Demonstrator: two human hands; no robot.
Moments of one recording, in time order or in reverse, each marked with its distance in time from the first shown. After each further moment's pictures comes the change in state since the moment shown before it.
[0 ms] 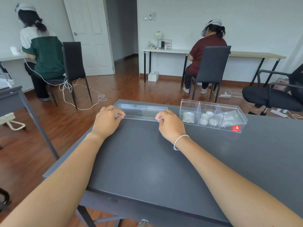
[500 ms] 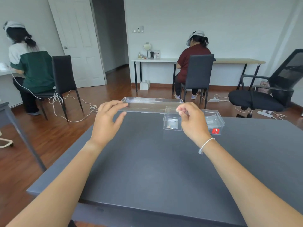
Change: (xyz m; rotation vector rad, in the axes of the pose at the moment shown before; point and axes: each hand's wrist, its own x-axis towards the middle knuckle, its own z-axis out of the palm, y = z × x) left_hand -0.006 0.065 -0.009 -0.183 0.337 0.329; right_hand -0.028 0.039 -0.099 0.233 0.357 -0.044
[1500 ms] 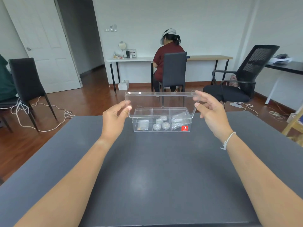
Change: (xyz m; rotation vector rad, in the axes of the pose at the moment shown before) left_hand 0.030 0.070 0.103 -0.698 -0.067 -0.332; right_hand 0.007 0.074 -0.118 0.241 0.118 0.154
